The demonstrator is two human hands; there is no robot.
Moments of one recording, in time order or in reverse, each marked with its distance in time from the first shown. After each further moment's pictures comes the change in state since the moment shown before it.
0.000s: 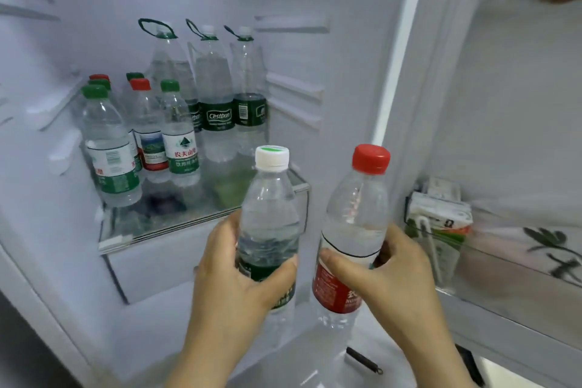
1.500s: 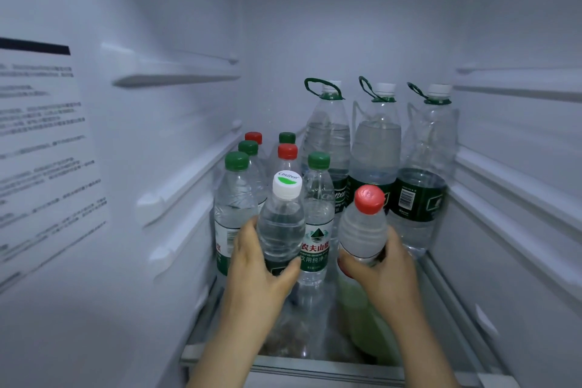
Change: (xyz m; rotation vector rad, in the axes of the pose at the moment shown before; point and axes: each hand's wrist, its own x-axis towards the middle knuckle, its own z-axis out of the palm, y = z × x) left_hand 0.228 -0.088 -0.087 0.471 0.558 0.036; right_hand 0.275 0.031 0.246 0.092 -0.374 -0.314
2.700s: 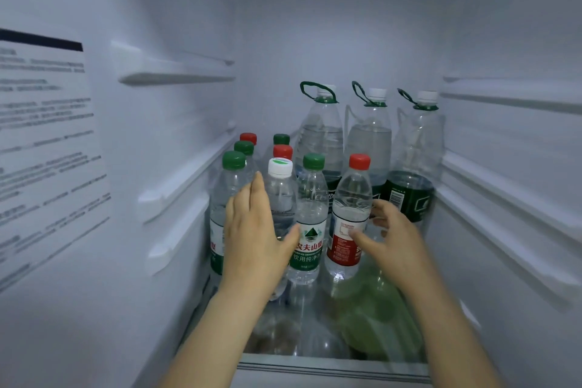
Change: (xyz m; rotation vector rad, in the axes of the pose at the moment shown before) left_hand 0.028 0.038 -0.011 0.300 0.032 0.115; right_hand 0.027 -0.028 -0.028 -0.365 -0.100 -0.002
